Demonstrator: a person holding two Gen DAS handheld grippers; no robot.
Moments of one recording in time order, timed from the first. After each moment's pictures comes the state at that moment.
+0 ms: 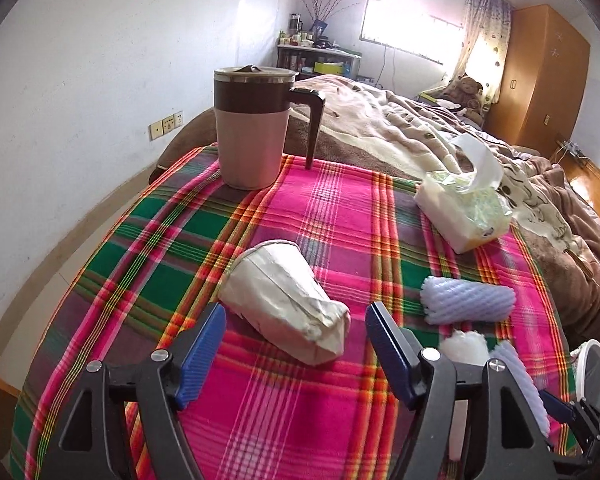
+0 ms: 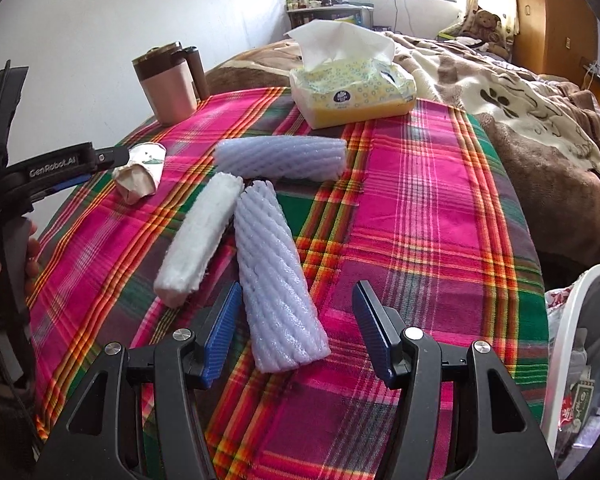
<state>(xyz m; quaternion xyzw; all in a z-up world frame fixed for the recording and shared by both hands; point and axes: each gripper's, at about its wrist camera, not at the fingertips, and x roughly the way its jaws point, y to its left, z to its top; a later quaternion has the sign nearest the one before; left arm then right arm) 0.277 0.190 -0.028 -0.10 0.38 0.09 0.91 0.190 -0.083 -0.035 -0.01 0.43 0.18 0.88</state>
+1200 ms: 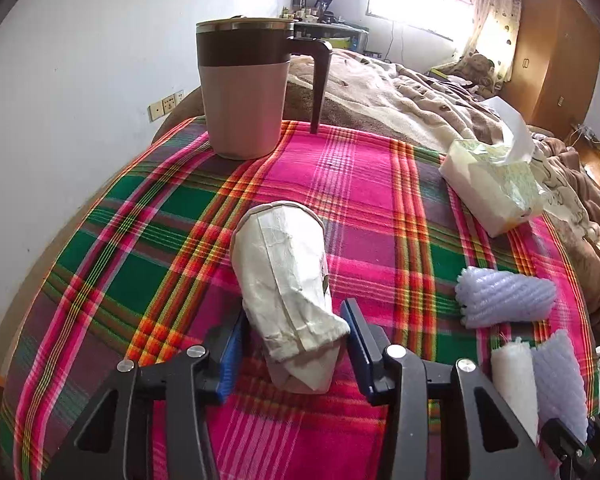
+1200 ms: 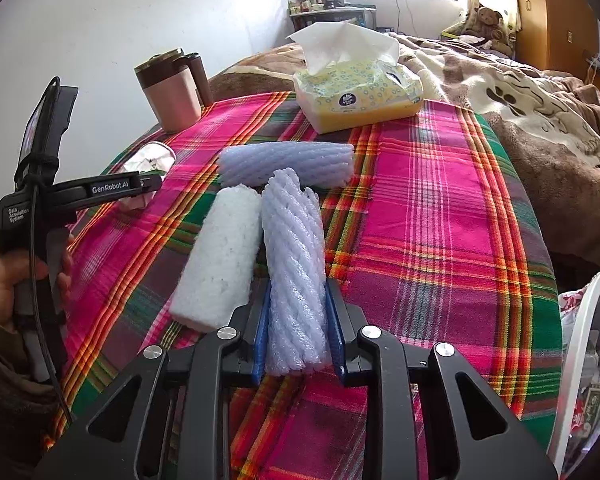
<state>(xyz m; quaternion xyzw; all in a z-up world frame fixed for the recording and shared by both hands) 0.309 0.186 -0.061 -0.09 0.42 0.10 0.90 0.193 -0.082 -0.036 0.01 0.42 0.19 0.89</state>
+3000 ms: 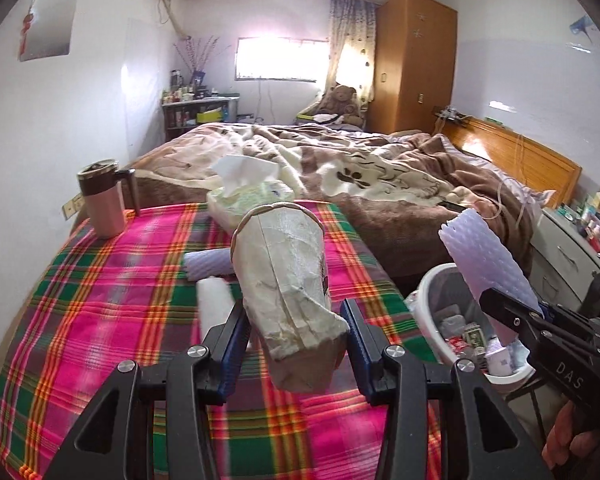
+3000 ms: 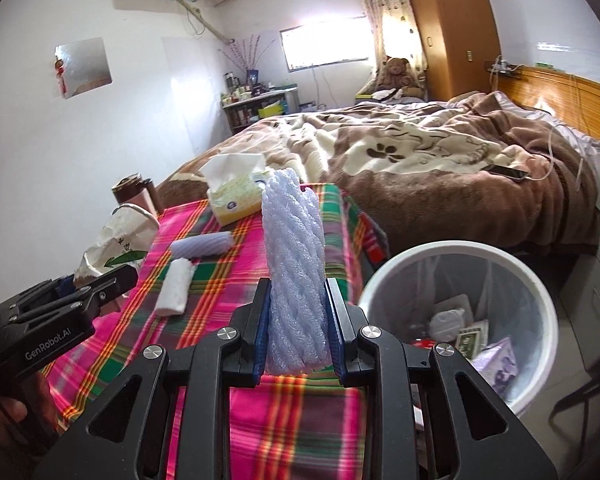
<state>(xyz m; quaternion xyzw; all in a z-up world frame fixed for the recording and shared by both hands) 0.131 -0.018 0.044 -0.01 0.30 -0.09 0.95 0.088 -0.220 0.034 0.09 0.29 0.08 0.95</state>
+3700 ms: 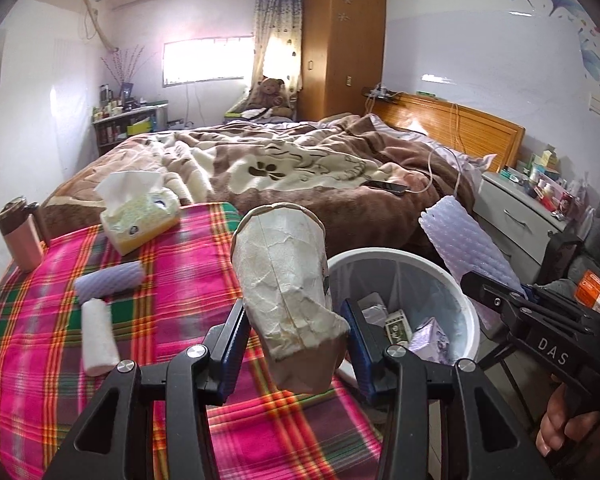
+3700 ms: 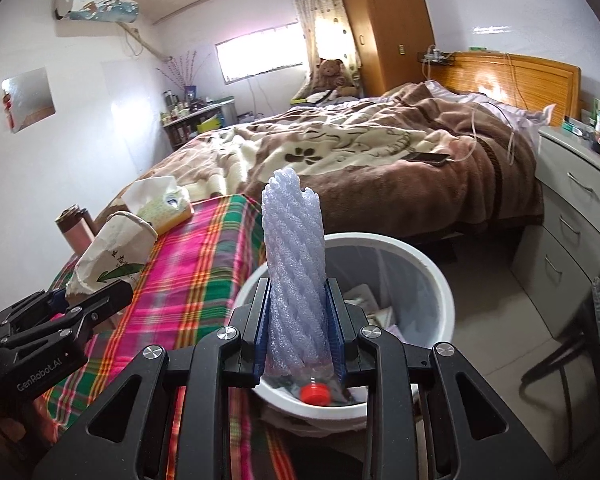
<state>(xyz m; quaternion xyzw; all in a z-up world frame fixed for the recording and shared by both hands) 0.124 -0.140 0.039 0.04 0.30 -0.20 0.93 0.074 -0.302 0.026 0.12 0.29 -0.02 0.95</state>
